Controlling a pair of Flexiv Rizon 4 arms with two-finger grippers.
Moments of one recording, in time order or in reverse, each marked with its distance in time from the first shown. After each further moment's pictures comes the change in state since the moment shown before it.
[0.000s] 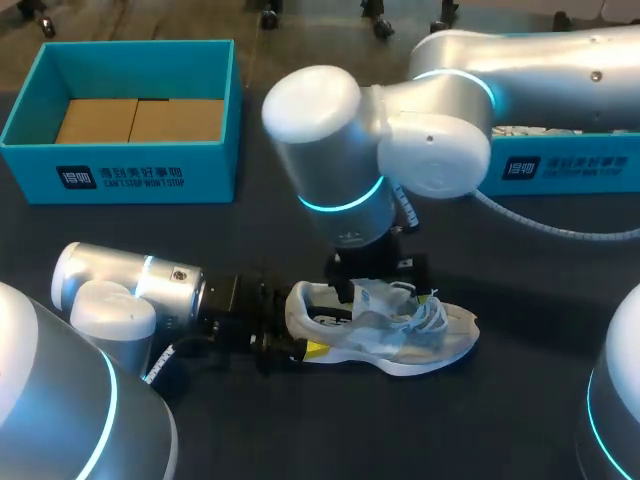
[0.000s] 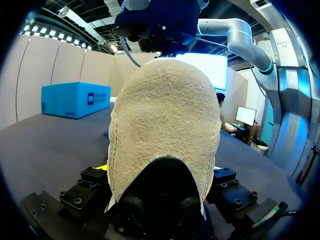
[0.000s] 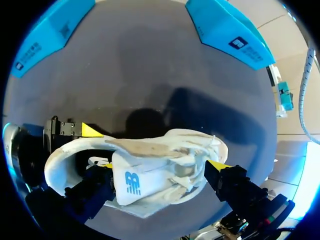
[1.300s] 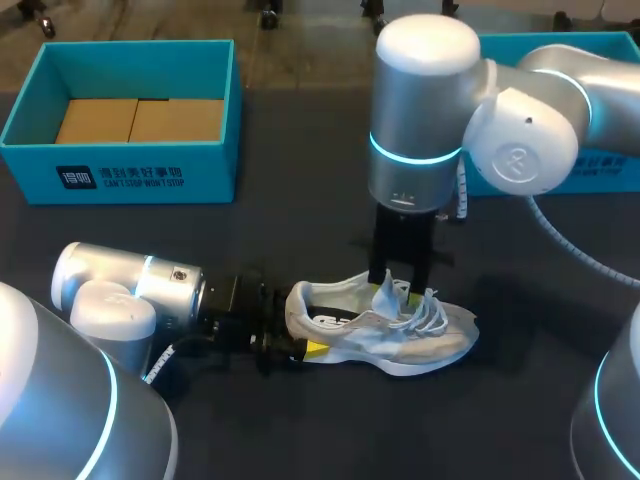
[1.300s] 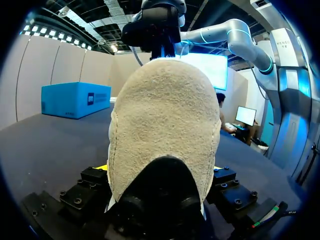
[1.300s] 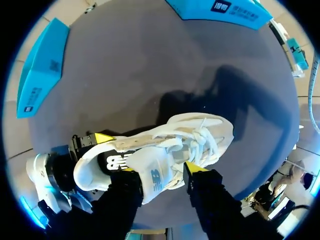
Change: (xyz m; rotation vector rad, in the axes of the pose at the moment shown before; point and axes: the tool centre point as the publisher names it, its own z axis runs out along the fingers) left arm 0.000 0.000 0.000 0.000 0.000 0.000; right arm -0.008 -0.002 -0.022 0.166 0.253 0.210
